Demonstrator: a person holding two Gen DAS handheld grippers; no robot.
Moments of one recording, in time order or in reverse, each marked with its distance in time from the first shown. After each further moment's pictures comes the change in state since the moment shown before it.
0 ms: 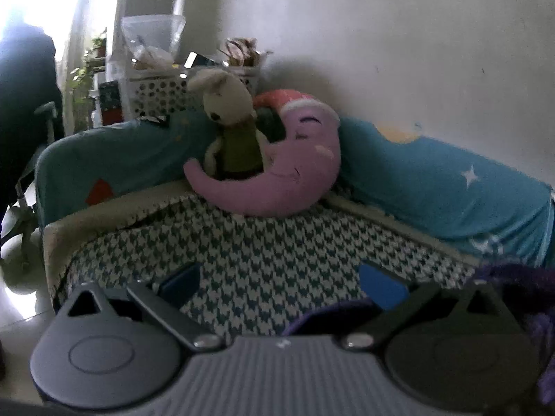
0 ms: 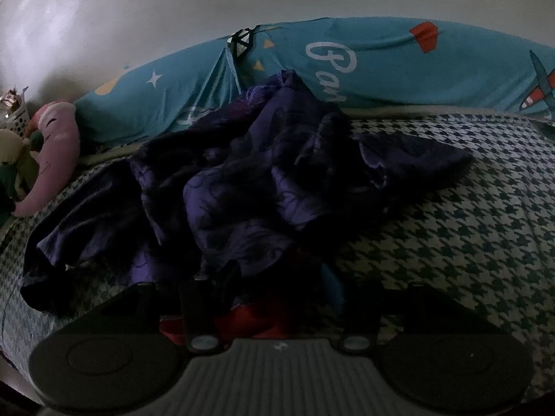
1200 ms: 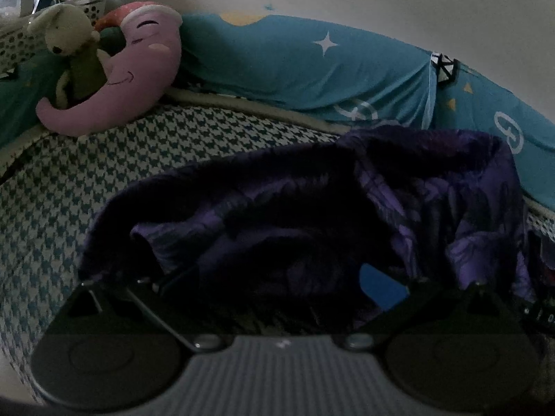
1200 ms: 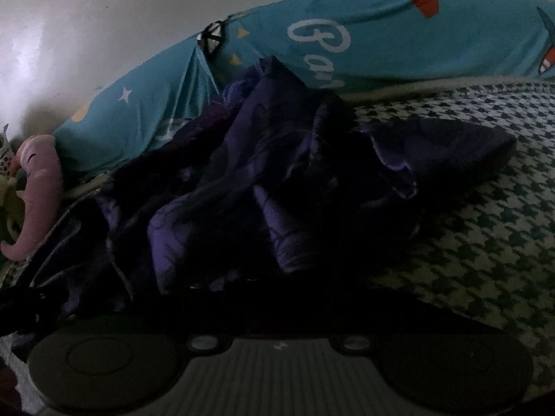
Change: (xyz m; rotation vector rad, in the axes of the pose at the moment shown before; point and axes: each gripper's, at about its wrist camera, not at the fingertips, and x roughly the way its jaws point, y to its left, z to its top) left arm 0.006 -0.082 -0.064 0.220 0.305 -0.346; right arm 0.068 -0.019 0.018 0.116 -0.009 0.060
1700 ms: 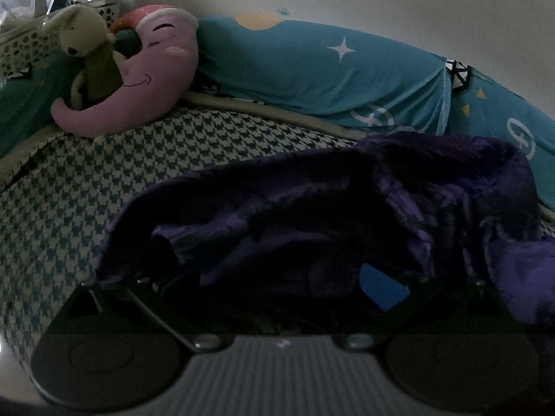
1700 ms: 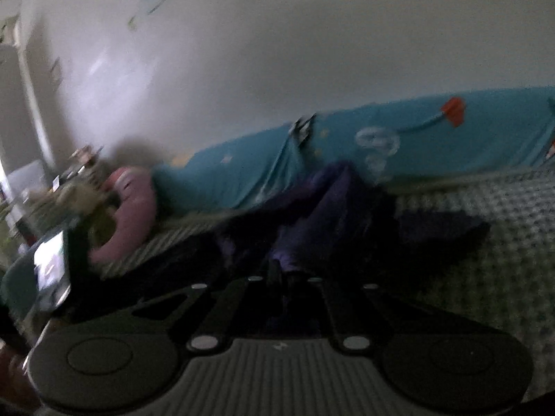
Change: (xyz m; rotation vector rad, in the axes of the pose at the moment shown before) left arm -0.004 0.008 -0.001 -0.014 -0.025 0.043; right arm -0.146 0.020 -0.040 -0.164 -0.206 0.208
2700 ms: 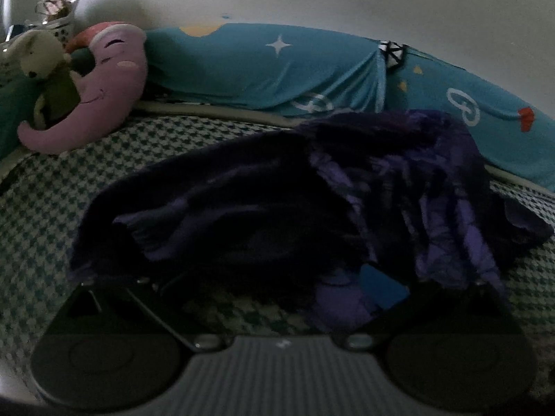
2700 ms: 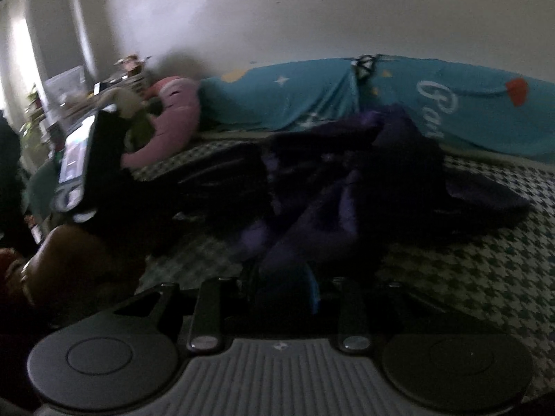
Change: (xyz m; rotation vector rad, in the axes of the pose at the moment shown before) left arm -0.026 -0.033 -0.019 0.123 0.003 -0.112; right arm 0.017 0.008 -0.010 -0.173 0.212 0.081
